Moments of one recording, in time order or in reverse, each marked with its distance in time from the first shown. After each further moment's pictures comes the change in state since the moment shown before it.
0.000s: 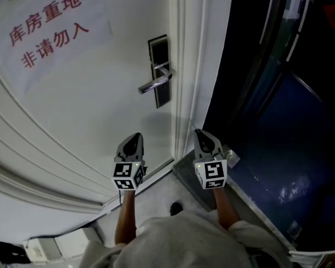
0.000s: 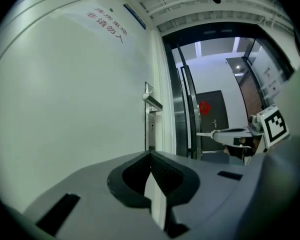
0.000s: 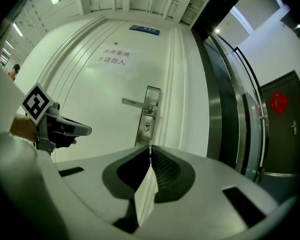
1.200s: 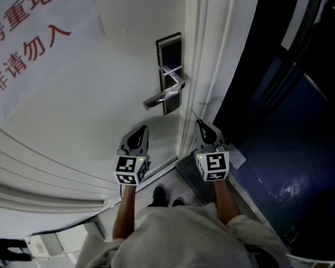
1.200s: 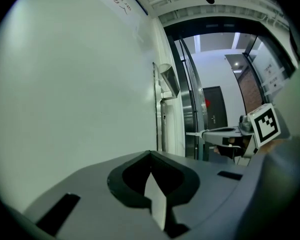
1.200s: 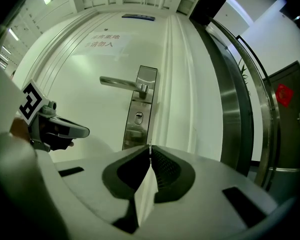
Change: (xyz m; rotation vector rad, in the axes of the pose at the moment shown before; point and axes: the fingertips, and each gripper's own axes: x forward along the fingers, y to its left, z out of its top) left arm 0.093 0.041 -0.014 0.013 0.053 -0.035; right arm 0.120 -0.019 -0.025 0.034 0.026 0.031
